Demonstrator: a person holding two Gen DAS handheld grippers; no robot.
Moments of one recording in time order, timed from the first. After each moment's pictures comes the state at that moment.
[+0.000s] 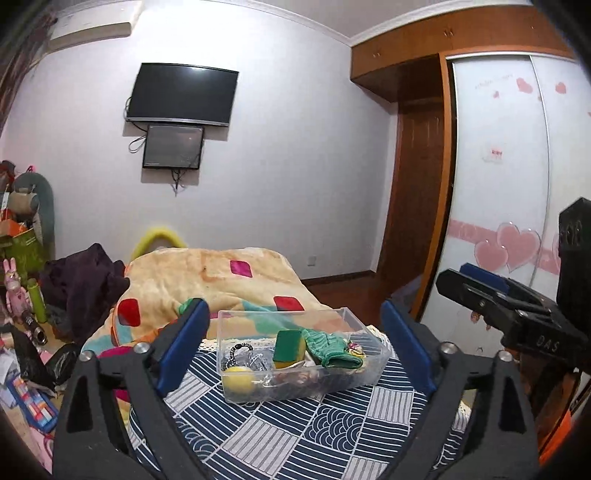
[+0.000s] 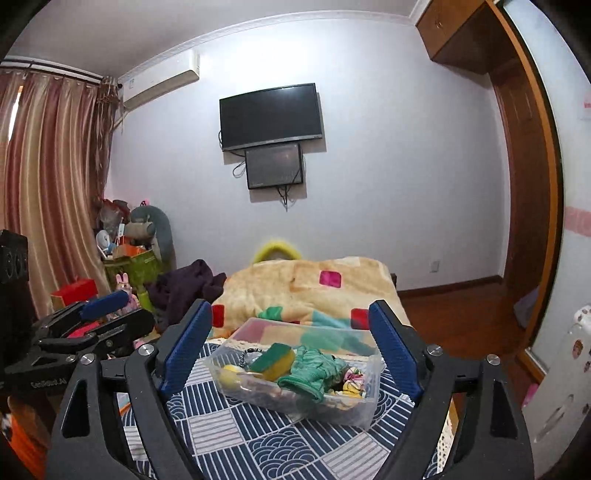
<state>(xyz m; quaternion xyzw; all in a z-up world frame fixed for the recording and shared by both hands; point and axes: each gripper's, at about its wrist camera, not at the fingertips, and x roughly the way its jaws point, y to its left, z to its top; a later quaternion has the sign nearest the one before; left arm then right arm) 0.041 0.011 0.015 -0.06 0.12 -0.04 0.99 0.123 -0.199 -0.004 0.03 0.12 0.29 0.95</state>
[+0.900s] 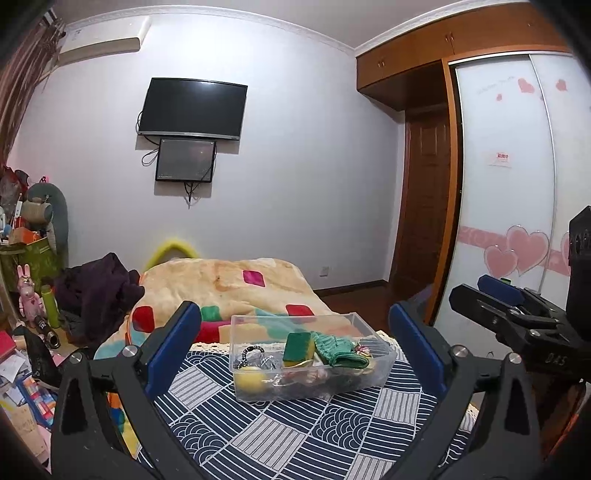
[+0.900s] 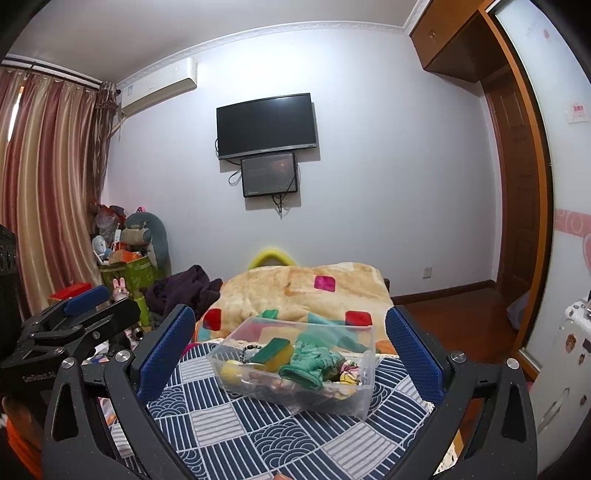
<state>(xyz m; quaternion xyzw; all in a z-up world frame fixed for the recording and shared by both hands) 0.022 0.003 0.012 -0.04 0.09 -0.01 0.99 0.106 -0.208 -0.015 0.03 0.10 0.27 0.96</state>
